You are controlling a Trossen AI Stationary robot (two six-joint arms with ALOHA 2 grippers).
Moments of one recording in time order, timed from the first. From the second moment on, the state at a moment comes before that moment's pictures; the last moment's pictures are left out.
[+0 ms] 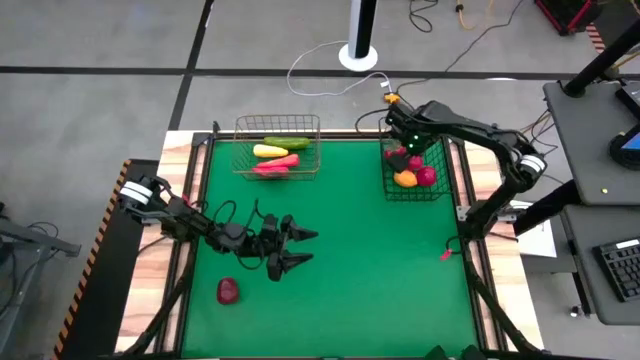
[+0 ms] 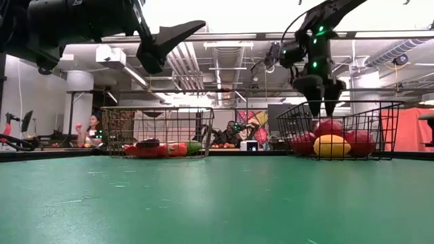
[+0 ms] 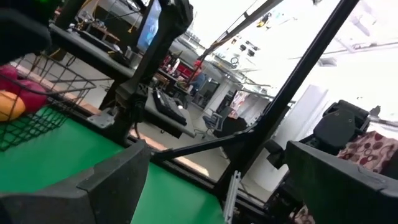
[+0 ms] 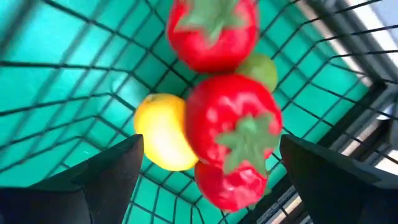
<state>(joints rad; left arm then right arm) -0.36 1.65 0.49 1.41 -0.32 -0.53 -0.75 1.60 1.29 -1.17 0.10 0.12</state>
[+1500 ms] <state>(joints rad) -0.95 1.65 1.34 -1.24 -0.11 -1.35 0.06 1.34 1.30 -0.95 0.37 0.45</state>
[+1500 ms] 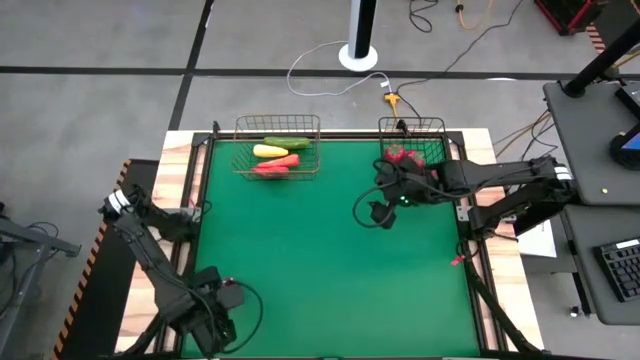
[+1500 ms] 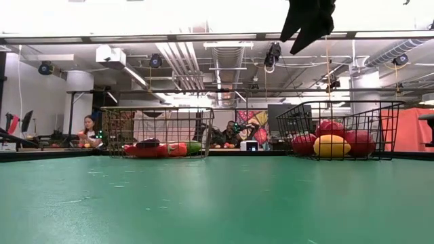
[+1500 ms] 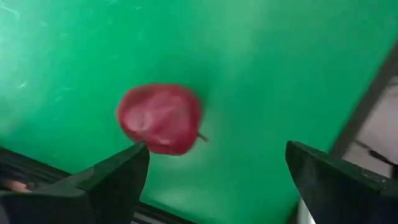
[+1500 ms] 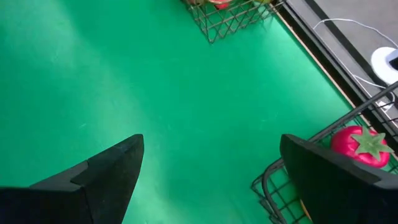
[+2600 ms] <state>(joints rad) -0.93 1.65 1.24 -1.23 -0.03 -1.37 0.05 1.38 1.30 -0.92 0.37 0.49</state>
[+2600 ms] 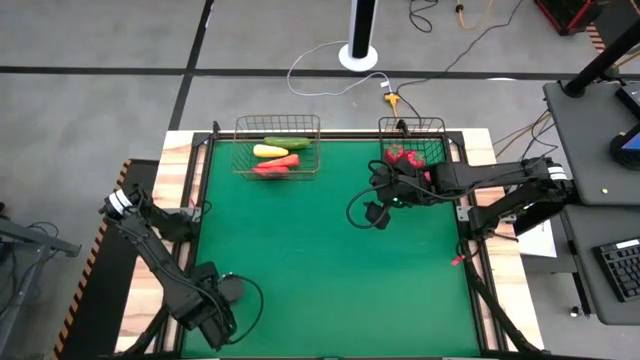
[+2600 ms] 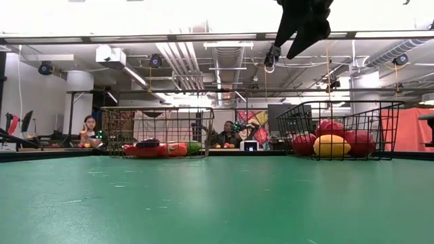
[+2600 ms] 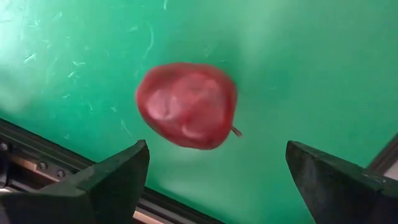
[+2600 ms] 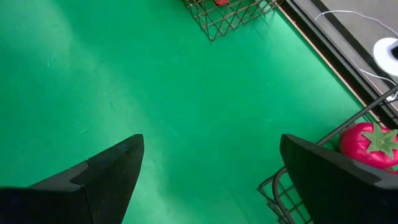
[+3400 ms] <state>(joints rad) -0.94 1.65 1.28 -1.20 -0.06 -1.34 0.05 1.43 1.30 -0.92 0.33 0.50</state>
